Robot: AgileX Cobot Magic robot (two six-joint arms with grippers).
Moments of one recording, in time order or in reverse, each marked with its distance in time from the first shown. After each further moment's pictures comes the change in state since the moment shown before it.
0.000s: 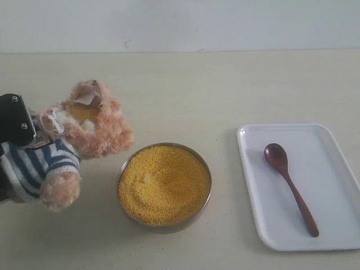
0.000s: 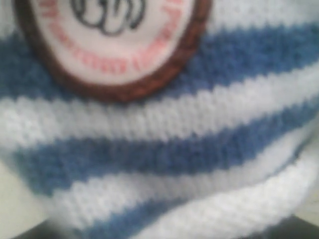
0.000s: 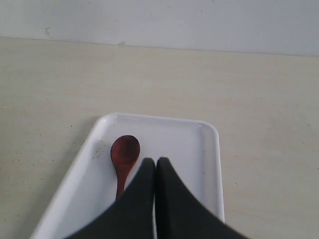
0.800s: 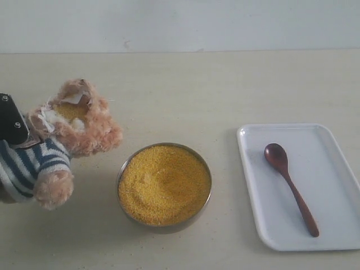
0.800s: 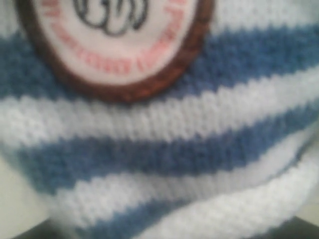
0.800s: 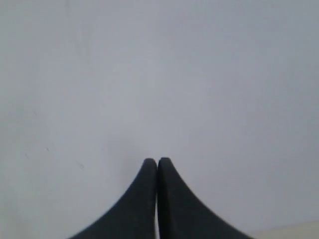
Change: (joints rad) left arm 0.000 -0.008 0.005 0.081 0.035 -0.131; right arm 0.000 0.142 -0.162 -0.136 -0.621 0.507
